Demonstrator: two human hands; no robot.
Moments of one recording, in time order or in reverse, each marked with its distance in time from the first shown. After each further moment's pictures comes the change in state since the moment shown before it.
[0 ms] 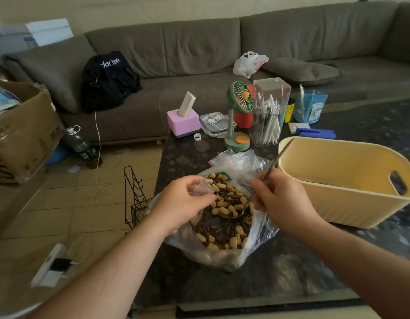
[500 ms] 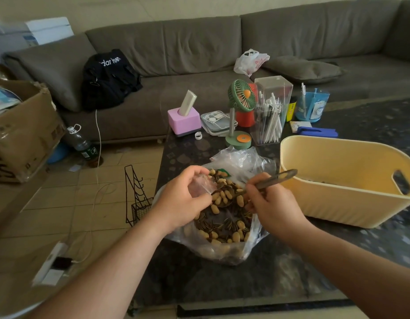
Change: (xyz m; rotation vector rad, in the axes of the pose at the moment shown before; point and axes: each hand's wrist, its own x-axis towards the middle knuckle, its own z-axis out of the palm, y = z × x) left_hand -0.005 0.001 -0.008 -0.013 -0.024 0.162; right_hand -0.001 0.011 0.021 -0.052 -0.053 -0.049
